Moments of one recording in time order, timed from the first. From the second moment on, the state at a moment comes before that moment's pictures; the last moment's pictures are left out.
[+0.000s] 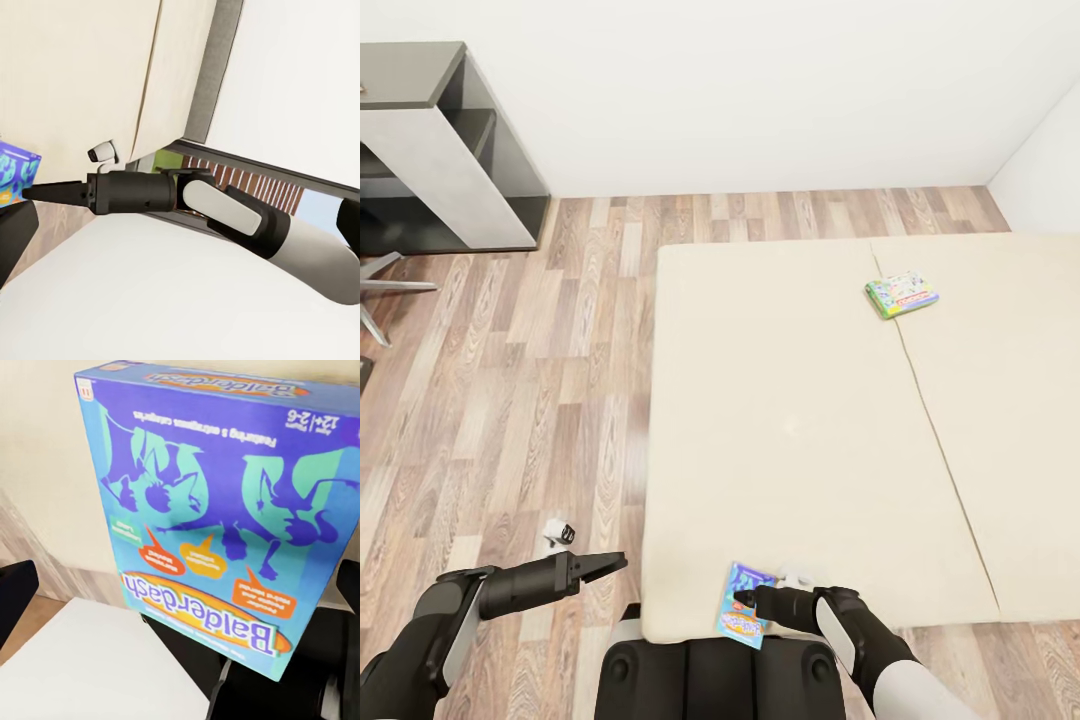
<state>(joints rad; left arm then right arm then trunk) -0.39 0.19 0.22 -1.06 0.10 0.90 -1.52 -0.59 0.09 -0.01 -0.45 -0.20 0.46 0.41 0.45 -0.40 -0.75</state>
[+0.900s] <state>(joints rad) -0.39 0.18 0.22 -1.06 0.10 0.90 -1.52 -0.59 0.09 -0.01 -0.45 -0.20 0.46 0.41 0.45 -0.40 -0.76</state>
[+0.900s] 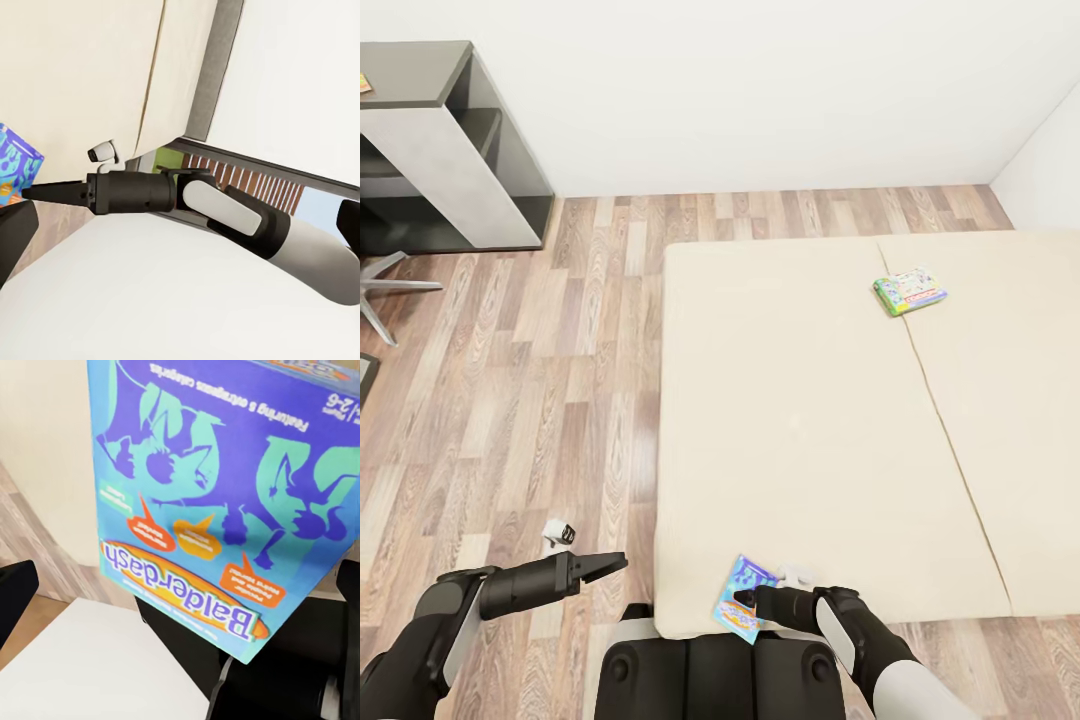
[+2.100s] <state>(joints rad) -0.39 0.19 0.22 -1.06 0.10 0.90 -1.52 -0.59 0.09 -0.01 -0.45 -0.20 0.46 0.41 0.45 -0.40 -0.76</state>
